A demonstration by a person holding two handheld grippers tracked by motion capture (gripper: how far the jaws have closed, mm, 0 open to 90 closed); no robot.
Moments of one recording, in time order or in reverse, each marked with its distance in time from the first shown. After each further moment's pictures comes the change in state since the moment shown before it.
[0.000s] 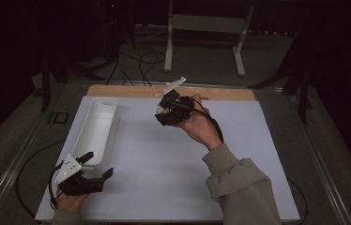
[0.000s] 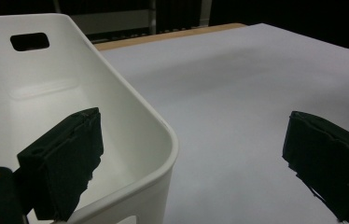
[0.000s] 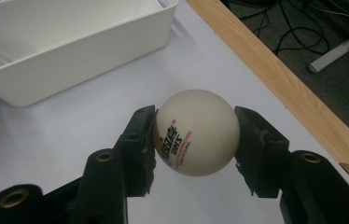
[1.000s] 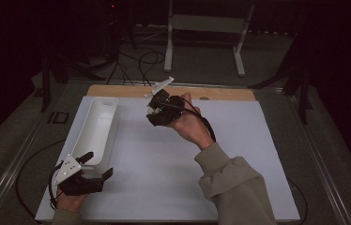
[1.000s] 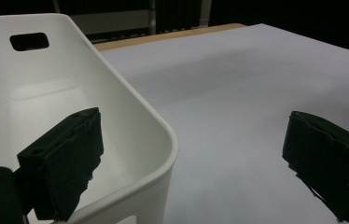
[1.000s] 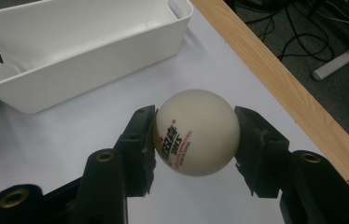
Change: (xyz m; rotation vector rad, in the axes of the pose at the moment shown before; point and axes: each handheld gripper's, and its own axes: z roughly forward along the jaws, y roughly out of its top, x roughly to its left) left arm 0.000 0.000 0.000 -0.001 -0.002 -0.001; right arm 0.015 0.017 0.010 0.008 0.013 -0.036
